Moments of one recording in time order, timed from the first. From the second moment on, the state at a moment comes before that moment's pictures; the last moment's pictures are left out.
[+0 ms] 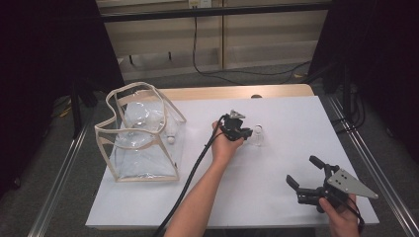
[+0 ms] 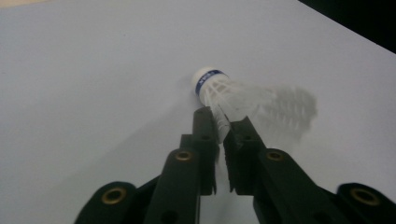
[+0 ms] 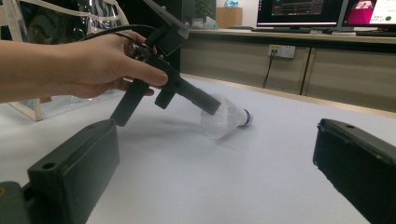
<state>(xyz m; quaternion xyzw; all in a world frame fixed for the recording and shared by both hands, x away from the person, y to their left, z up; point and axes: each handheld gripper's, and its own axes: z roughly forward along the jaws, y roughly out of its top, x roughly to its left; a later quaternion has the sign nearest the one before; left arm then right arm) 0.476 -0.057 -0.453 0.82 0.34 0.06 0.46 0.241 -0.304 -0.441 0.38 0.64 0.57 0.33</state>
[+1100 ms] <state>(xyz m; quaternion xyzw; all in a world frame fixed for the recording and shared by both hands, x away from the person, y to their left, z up) 0.441 -0.014 -0.417 0.83 0.30 -0.01 0.47 0.240 -0.302 -0.441 0.38 0.64 0.57 0.33</state>
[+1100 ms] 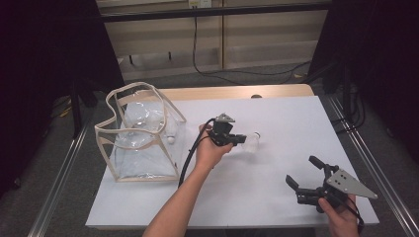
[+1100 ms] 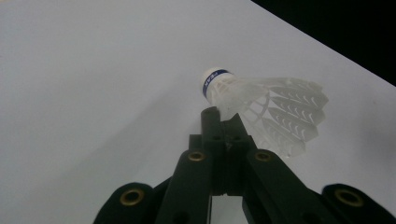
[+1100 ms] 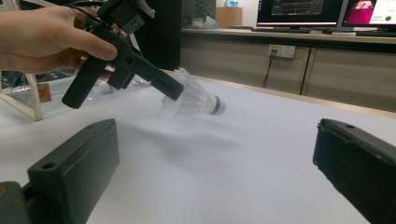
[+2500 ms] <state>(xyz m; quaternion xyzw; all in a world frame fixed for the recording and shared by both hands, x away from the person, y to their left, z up) 0.430 0.027 -0.371 0.85 0.31 -0.04 0.41 0.240 -0.301 -0.440 0.38 0.64 0.57 0.33</state>
